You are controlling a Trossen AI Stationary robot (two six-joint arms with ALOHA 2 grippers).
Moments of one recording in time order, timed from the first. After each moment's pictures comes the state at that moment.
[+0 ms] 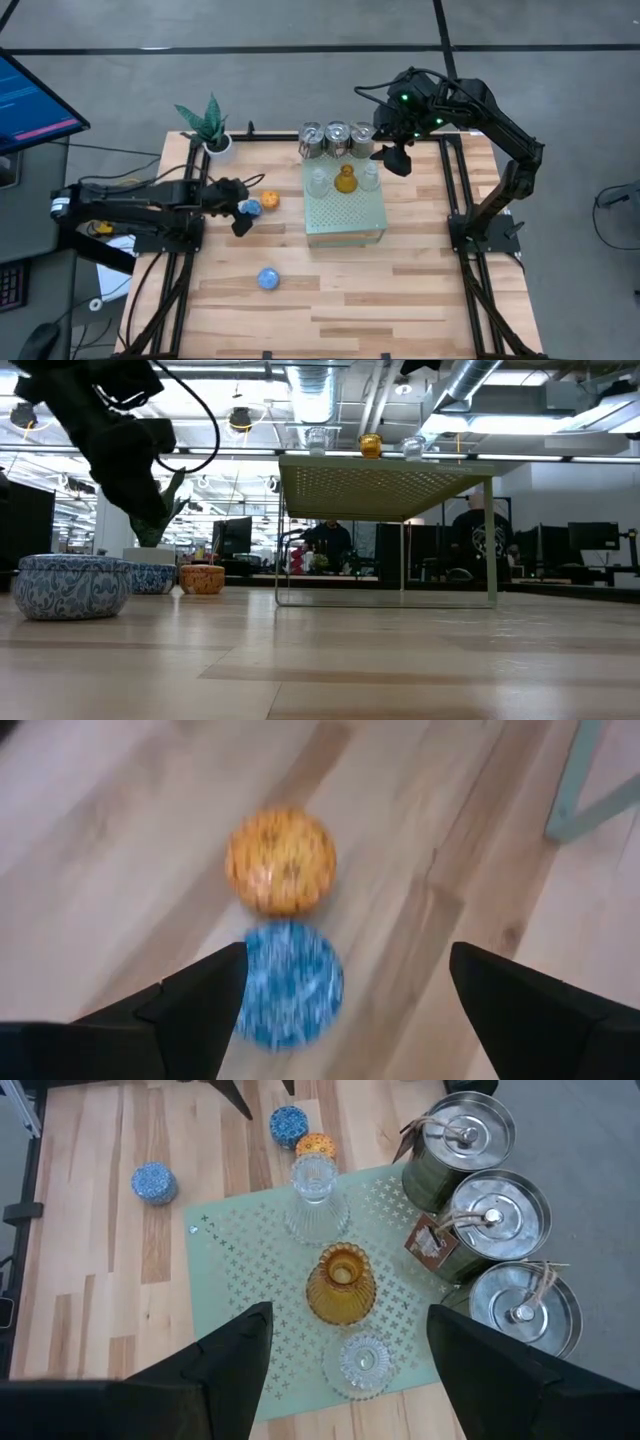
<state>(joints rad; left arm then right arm) 0.10 0.77 0.49 -0.59 -0.19 -0.32 -0.35 1.63 2.16 -1.46 -0.16 -0.18</state>
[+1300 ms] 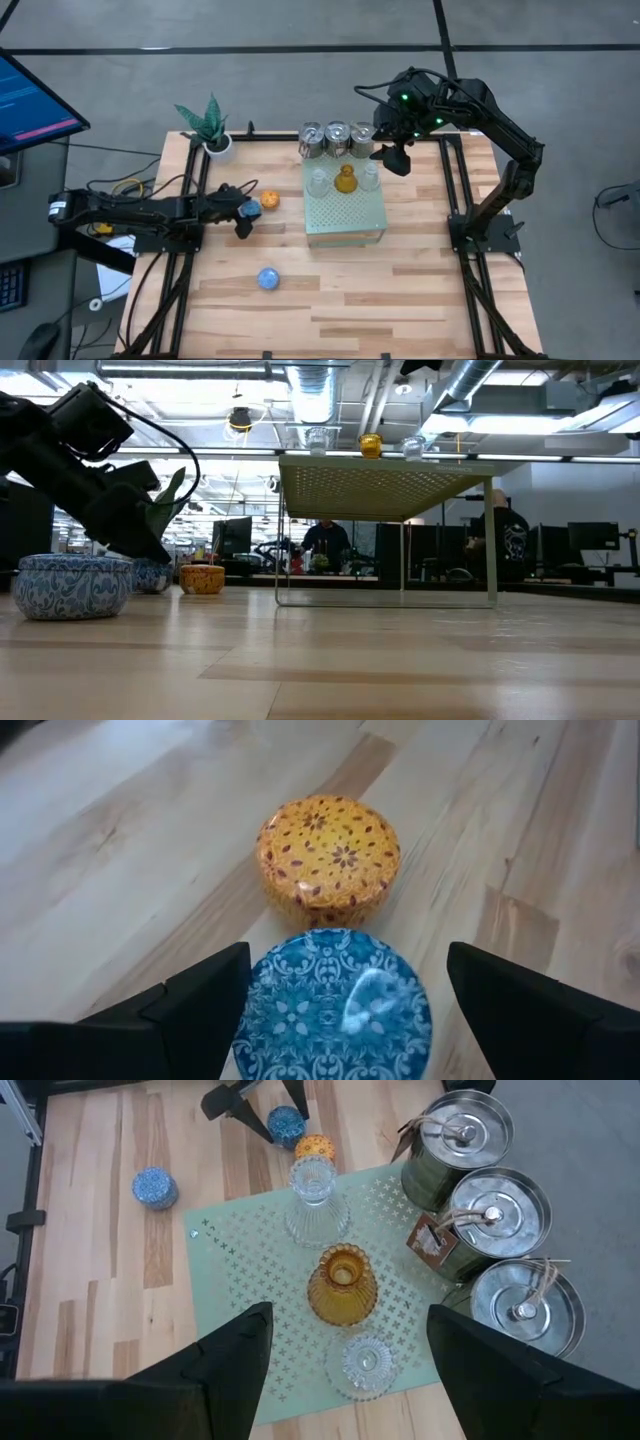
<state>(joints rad) 0.10 0.69 0.08 -0.05 -0.30 -0.27 -0.35 1.63 2.16 -1.46 -0.16 -0.16</state>
